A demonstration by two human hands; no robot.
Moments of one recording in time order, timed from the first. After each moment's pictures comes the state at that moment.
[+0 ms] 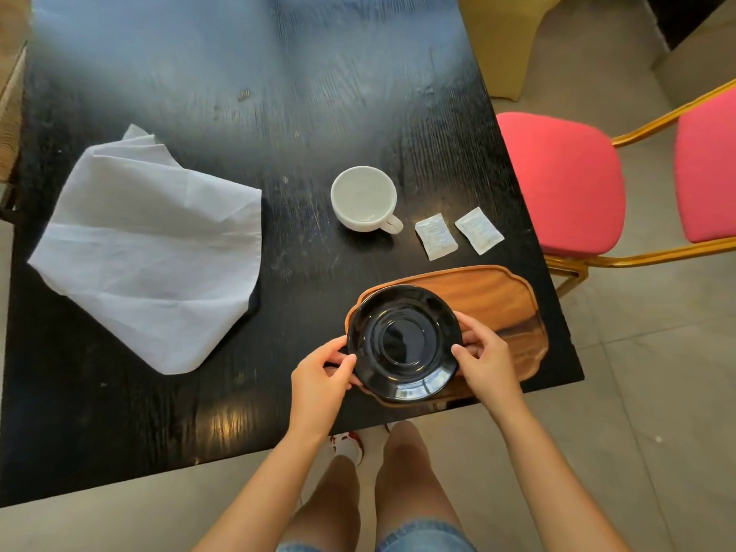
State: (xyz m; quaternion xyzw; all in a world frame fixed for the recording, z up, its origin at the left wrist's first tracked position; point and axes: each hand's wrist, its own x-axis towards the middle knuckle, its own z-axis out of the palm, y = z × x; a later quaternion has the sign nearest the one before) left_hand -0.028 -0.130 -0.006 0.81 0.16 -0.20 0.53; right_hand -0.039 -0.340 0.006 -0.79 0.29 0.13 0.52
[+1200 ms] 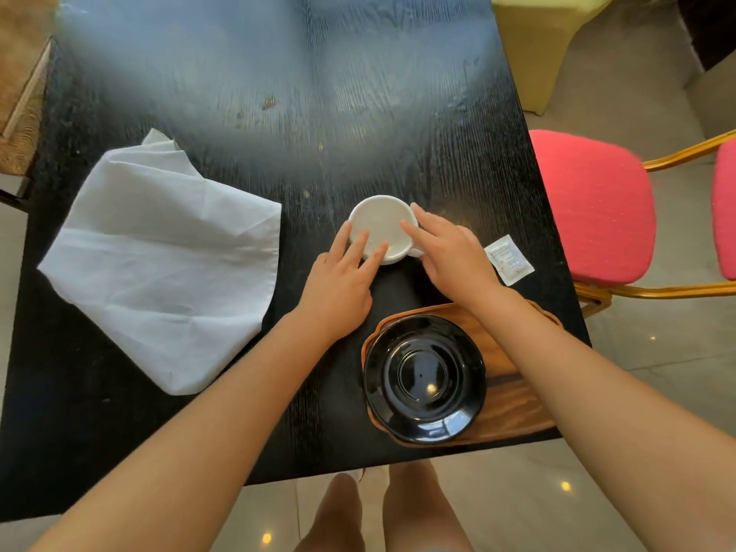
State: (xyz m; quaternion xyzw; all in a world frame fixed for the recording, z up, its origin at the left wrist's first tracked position) left_hand 0.126 -0.134 0.000 0.96 -0.25 -0.14 0.06; right_hand 0.139 -0.323 -0.008 -0.98 -0.15 0.05 0.15
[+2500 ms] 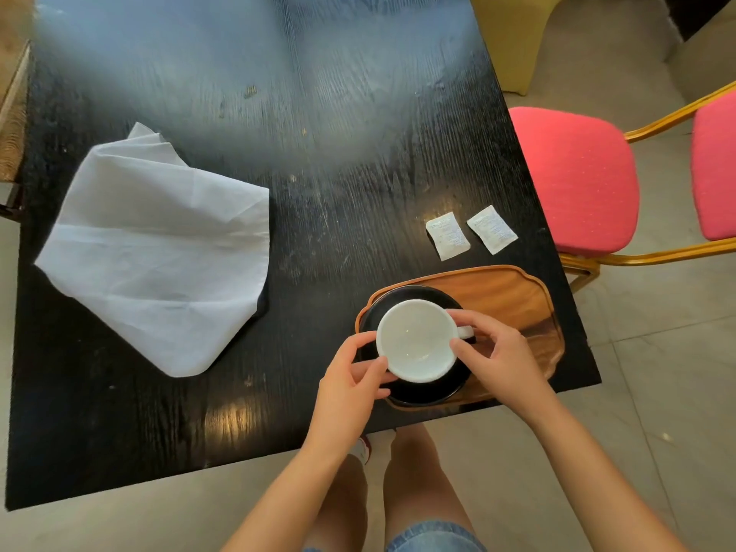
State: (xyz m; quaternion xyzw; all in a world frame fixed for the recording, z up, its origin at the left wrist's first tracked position) left_hand -0.024 -0.143 0.037 0.72 0.16 -0.30 0.60; right_hand -0.026 -0.336 0.039 -0.83 0.14 0.15 0.52
